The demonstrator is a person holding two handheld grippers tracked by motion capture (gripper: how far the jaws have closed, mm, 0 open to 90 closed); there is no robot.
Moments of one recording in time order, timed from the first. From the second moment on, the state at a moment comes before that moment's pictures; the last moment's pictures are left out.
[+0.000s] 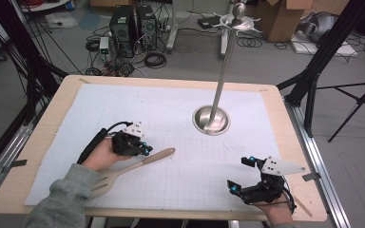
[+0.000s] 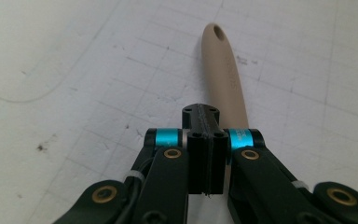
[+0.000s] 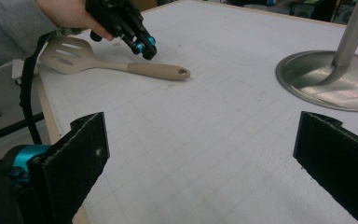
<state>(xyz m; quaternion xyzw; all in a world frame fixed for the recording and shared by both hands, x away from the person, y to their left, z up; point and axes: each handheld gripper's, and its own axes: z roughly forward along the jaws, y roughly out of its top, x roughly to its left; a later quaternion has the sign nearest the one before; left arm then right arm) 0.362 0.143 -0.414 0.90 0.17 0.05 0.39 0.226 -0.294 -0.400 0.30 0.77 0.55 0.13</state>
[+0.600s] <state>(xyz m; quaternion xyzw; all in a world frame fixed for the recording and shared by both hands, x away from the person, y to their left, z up) 0.321 0.193 -0.382 0.86 0.21 0.08 0.46 0.234 -0.286 -0.395 0.28 0.76 0.56 0.13</state>
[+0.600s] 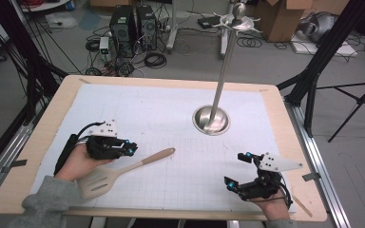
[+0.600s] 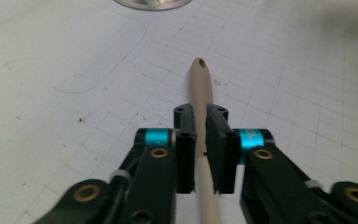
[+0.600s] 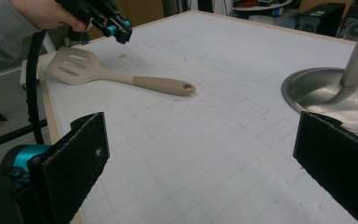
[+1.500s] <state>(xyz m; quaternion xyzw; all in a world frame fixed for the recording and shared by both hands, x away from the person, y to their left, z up) 0.288 0.212 -0.377 0.83 0.21 0.10 0.51 0.254 -0.268 -0.394 0.27 0.76 0.58 0.11</state>
